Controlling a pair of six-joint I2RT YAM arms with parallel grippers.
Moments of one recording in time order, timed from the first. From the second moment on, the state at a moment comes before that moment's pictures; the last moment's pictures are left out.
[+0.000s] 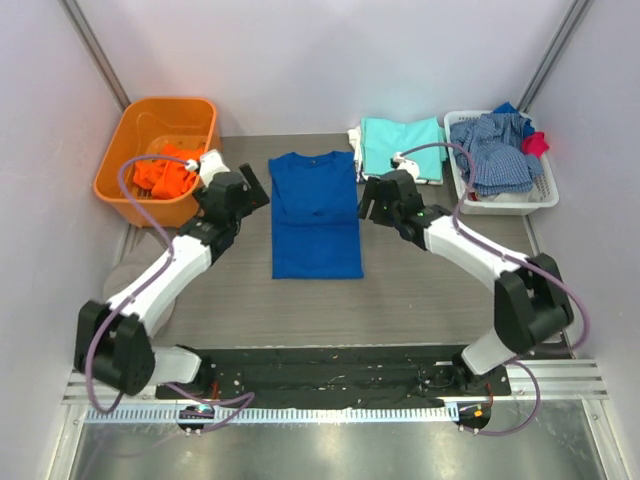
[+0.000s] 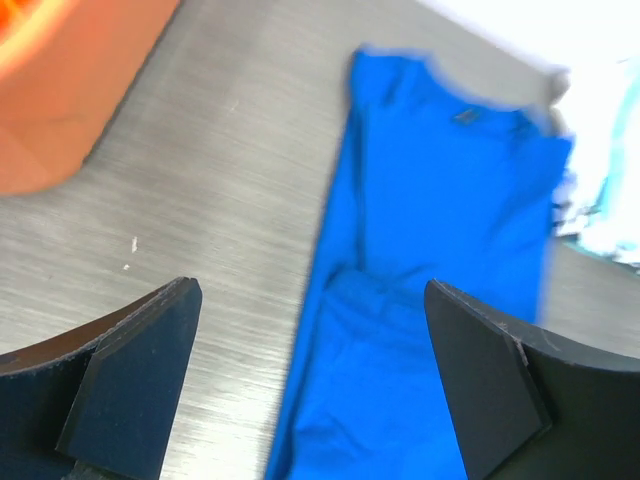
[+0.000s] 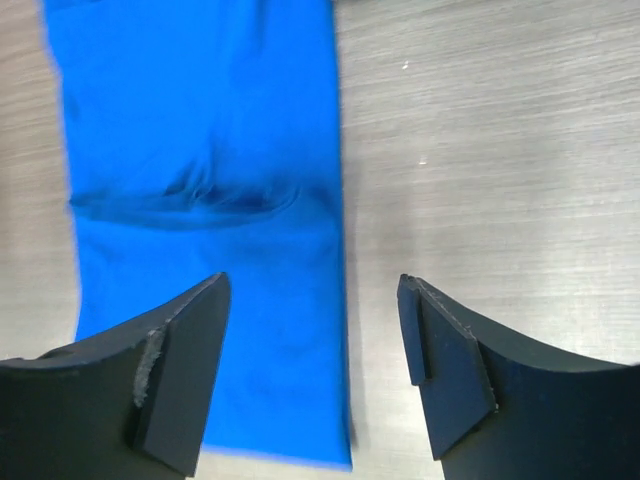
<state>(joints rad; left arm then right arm) -0.39 1.39 1.01 -0.15 -0.45 -0.60 0.49 1.60 1.12 -0.18 0.23 0.57</state>
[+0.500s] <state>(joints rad) -0.54 1.16 0.51 -0.15 -0.38 -0.75 0.55 1.44 0.67 -0.06 -0.06 0.60</state>
